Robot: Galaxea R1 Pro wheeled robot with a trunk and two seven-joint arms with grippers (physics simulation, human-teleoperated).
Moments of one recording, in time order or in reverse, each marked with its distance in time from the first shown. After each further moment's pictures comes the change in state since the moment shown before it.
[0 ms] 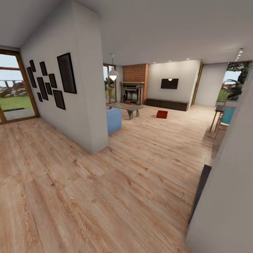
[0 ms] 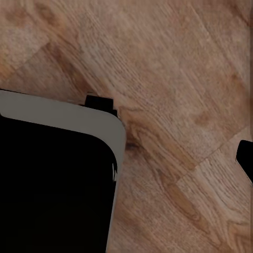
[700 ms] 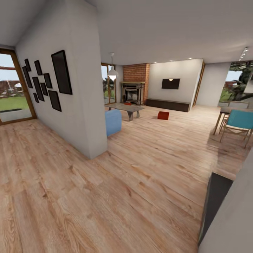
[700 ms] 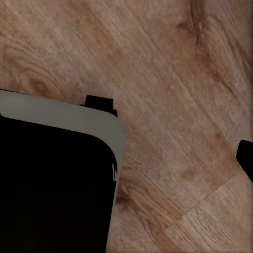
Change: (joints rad) left arm 0.000 0.000 0.000 -0.001 0.000 0.000 0.000; right arm 0.000 0.000 0.000 0.000 0.000 0.000 0.000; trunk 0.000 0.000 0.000
